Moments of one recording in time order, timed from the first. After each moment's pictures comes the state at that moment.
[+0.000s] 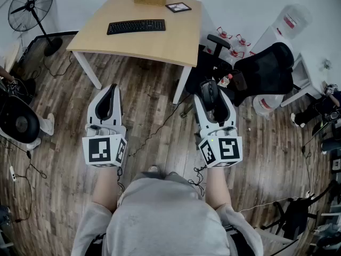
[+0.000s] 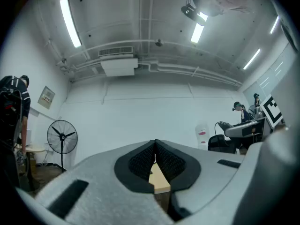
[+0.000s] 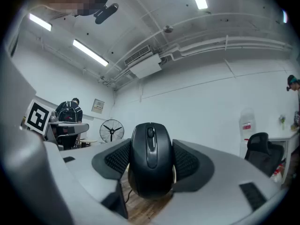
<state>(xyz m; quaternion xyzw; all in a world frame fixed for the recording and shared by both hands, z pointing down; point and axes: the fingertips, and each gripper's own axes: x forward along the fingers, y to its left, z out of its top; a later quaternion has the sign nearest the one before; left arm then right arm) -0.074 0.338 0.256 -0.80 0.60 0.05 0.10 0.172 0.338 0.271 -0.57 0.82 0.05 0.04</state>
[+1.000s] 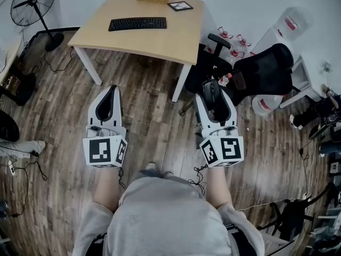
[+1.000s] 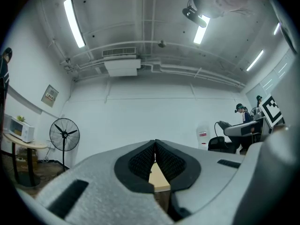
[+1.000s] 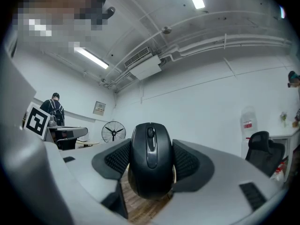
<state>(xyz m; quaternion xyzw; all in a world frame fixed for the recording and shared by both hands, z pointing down) -0.073 0.359 0.259 -0.79 0.60 0.05 0.09 0.177 0.354 0.266 -0.57 0.82 0.04 0.06</state>
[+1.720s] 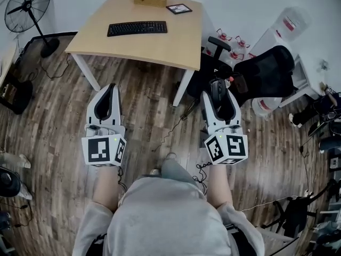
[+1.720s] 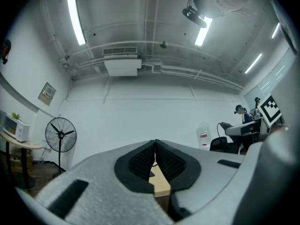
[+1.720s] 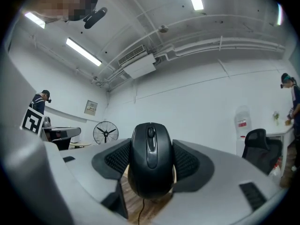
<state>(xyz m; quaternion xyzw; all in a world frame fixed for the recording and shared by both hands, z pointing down) -0.111 0.304 0.258 -0.80 0.59 0.06 0.10 0.164 0.305 0.268 -0.61 0.79 0.03 0.07</state>
